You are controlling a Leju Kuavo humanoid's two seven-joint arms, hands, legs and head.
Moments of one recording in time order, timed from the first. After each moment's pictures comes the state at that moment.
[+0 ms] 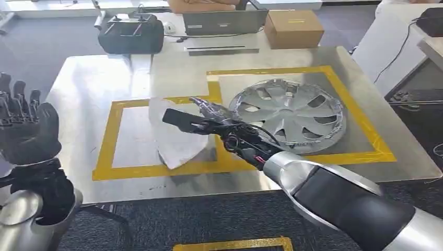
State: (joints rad) left arm -0.39 0.02 -0.38 -1.66 0.32 0.32 -0.41; right arm -0.96 0.16 0.86 -0.33 0.42 -0.24 -0.08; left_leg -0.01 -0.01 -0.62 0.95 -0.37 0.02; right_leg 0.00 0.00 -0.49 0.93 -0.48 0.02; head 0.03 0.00
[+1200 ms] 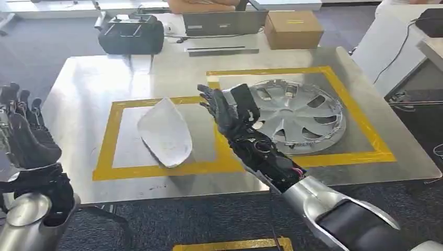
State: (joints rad) left arm -0.36 0.05 -0.38 -1.60 0.17 0.37 -0.42; right arm -0.59 0.05 0.53 -1.04 -0.29 -0.08 -0.21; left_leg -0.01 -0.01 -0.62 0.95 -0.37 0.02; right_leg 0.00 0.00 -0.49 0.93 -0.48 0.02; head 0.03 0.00
